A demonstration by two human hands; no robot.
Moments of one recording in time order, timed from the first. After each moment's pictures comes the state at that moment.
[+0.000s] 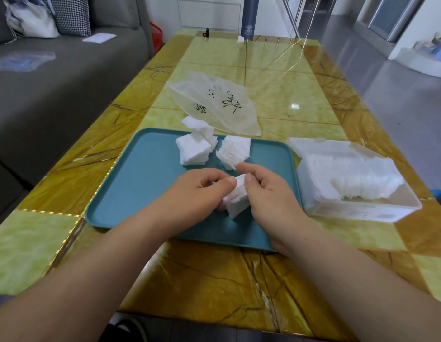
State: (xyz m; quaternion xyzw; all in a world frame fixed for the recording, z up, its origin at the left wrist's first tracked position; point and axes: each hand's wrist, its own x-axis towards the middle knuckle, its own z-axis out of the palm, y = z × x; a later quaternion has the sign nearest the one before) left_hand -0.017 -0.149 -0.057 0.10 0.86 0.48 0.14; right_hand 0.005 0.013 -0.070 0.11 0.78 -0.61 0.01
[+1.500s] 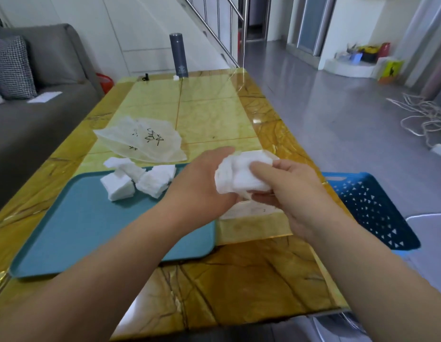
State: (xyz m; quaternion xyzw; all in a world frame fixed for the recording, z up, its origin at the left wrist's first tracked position) left_hand 0.003 0.011 -0.007 0.24 0.90 0.37 0.01; right_hand 0.064 0.182 -0.008 0.19 0.67 -0.71 -0.07
